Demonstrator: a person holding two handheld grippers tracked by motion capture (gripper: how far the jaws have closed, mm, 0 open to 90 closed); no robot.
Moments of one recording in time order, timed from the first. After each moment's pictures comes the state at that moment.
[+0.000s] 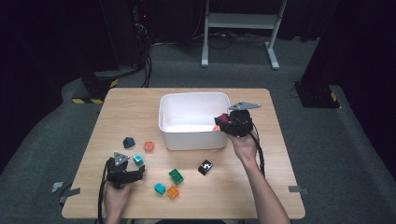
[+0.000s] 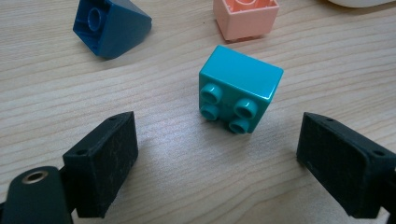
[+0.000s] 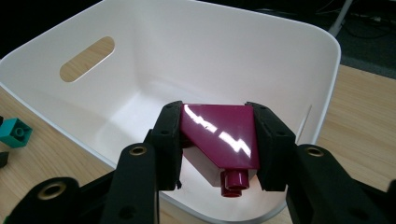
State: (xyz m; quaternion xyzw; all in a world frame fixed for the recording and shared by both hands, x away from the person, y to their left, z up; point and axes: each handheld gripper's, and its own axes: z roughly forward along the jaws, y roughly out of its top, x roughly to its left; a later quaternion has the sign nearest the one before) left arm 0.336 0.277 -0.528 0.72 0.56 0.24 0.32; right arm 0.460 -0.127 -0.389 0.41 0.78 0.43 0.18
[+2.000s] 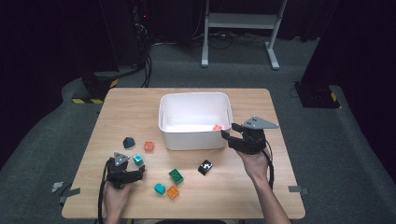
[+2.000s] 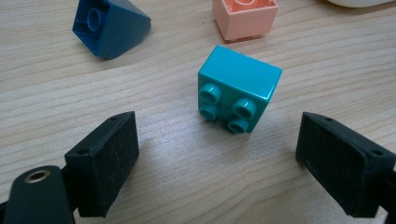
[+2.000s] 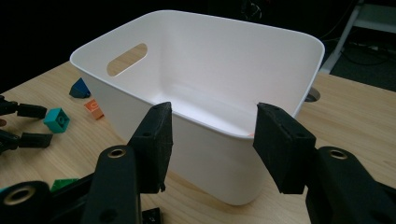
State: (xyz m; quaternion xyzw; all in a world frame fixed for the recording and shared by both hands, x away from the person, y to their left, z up) left arm 0.336 0.277 -0.528 0.73 0.56 0.24 0.32; right arm 0.397 -0.157 -0.383 0.38 0.76 0.48 0.19
